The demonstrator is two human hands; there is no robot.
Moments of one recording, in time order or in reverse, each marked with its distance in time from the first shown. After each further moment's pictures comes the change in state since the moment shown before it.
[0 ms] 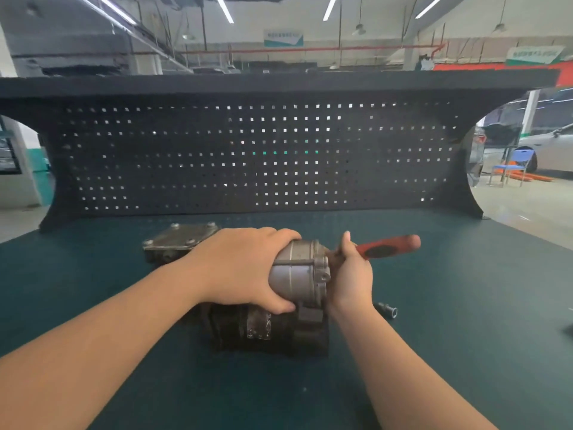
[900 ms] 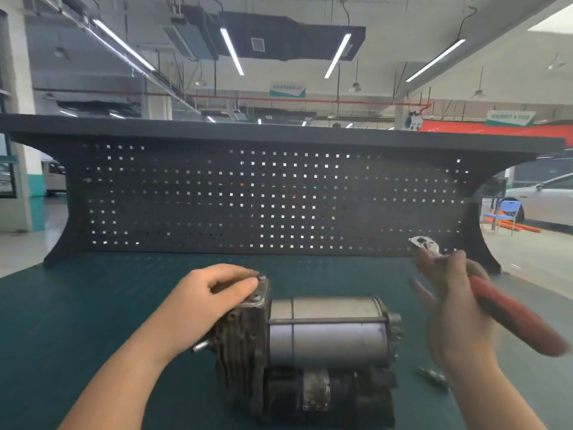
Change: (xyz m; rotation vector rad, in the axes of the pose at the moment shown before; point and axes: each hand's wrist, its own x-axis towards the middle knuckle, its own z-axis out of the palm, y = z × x) left_hand -0.060 -0.092 0.001 -0.906 0.360 -0.362; right_hand -0.003 -0.056 0.000 -0.414 0.026 -0.689
